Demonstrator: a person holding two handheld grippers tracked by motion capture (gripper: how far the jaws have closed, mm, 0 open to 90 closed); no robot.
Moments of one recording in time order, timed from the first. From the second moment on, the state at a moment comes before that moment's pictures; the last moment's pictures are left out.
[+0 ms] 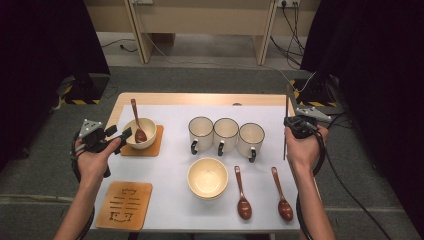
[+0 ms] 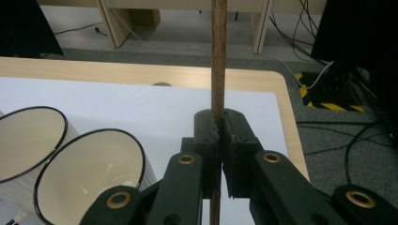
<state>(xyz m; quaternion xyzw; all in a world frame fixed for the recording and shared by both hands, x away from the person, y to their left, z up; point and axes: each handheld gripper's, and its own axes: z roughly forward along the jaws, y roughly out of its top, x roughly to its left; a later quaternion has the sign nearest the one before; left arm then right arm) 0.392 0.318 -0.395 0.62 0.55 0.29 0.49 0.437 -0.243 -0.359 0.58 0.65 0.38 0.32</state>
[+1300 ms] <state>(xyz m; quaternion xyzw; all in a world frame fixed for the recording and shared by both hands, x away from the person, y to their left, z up) 0.419 0.291 -0.364 0.61 0.53 0.28 0.52 0.460 -0.219 -0.338 0.51 0.64 0.43 0.38</state>
